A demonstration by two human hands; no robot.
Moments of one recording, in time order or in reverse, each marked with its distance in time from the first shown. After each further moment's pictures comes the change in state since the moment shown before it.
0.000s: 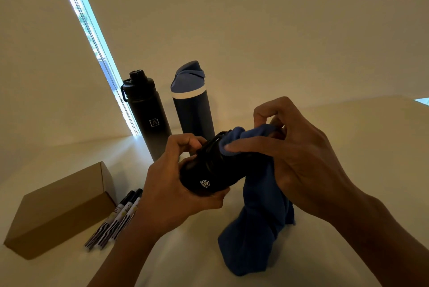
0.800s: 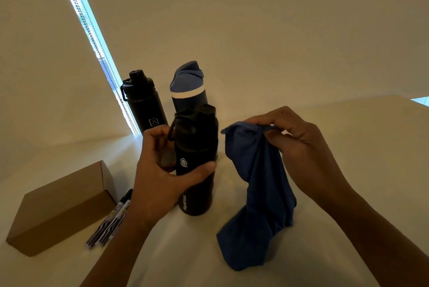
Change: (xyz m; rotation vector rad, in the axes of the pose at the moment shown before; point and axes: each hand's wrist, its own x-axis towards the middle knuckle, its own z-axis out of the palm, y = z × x) left_hand -0.001 -0.009 -0.007 -0.139 0.180 -0.231; right_hand 0.001 0.013 0.011 0.427 0.143 0.463
